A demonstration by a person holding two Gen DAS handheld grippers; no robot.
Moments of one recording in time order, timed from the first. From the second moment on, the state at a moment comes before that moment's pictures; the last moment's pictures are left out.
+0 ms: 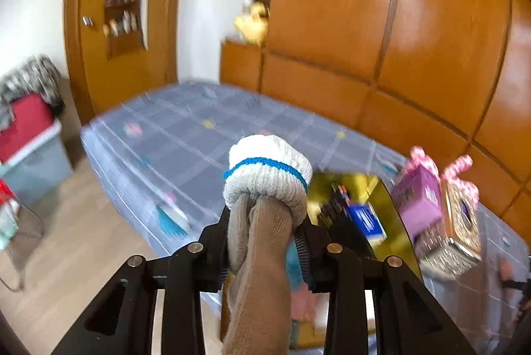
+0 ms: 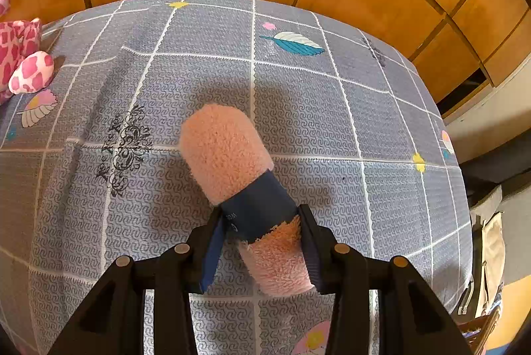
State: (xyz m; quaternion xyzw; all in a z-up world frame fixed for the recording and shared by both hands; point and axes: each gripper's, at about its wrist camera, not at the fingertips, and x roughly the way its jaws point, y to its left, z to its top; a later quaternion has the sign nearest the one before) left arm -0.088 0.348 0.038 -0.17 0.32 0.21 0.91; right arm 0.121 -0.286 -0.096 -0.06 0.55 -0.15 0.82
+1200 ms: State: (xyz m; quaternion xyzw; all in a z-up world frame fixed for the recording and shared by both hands) left arm -0.016 0.307 -0.057 -0.15 0.43 0.19 0.87; right arm 0.121 -0.282 -0.098 -0.07 0.55 -0.15 0.82
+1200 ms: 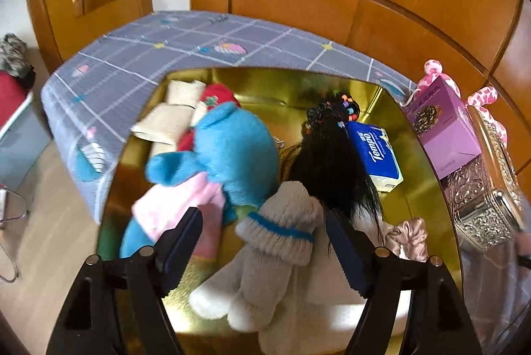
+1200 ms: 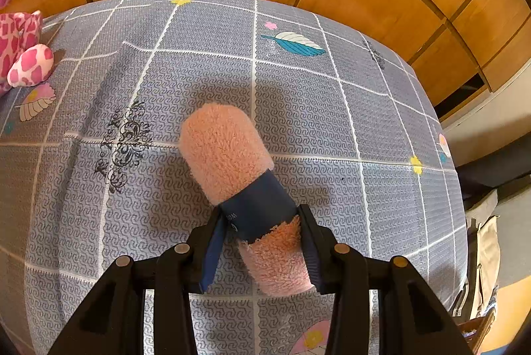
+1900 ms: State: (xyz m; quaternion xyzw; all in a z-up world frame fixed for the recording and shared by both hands) left arm -0.042 0.249 -0.031 -0.08 0.38 0.19 0.90; right arm 0.121 -0.285 -0.098 -0.07 0.55 -0.14 0.82
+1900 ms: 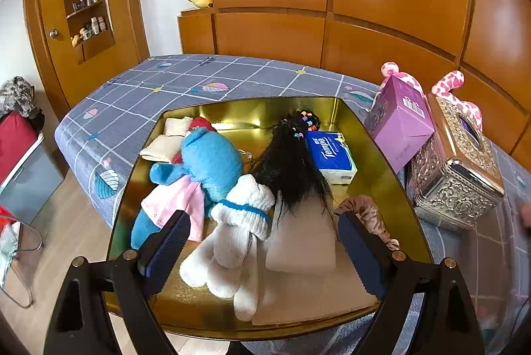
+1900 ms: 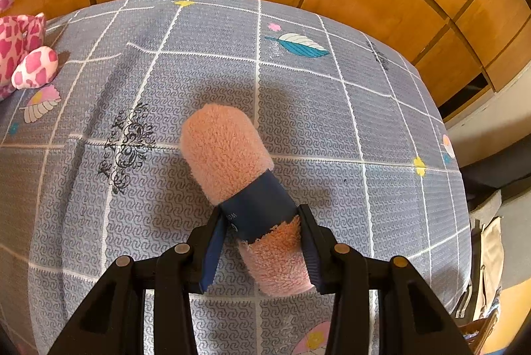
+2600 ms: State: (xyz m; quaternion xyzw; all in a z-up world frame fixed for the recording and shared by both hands) left arm -0.041 0.244 -0.030 -0.07 0.38 0.18 0.90; right arm 0.095 -0.226 -0.055 0.07 0.53 -0.02 0.85
